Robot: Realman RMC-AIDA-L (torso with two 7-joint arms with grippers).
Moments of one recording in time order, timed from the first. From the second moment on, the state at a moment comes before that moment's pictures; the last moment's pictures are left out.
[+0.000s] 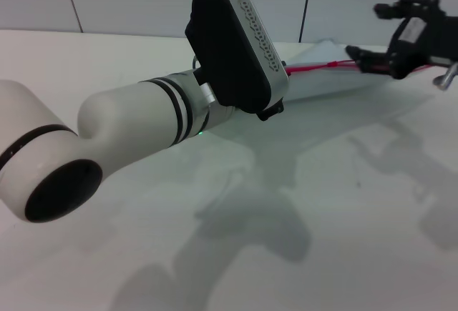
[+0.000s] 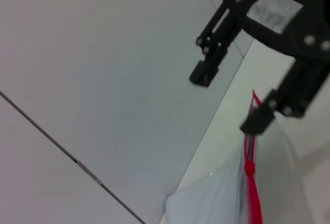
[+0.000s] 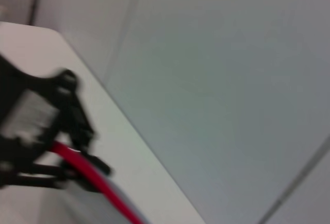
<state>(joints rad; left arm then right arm) -0.39 -2.03 -1.09 -1.45 2.86 -0.42 0.49 0.42 2.03 -1.36 -1.37 1.07 0.93 -1.41</state>
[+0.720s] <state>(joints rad) -0.40 -2.03 -1.09 -1.45 2.82 -0.42 0.49 0.40 2.03 -1.54 -1.47 0.94 0.93 -1.43</state>
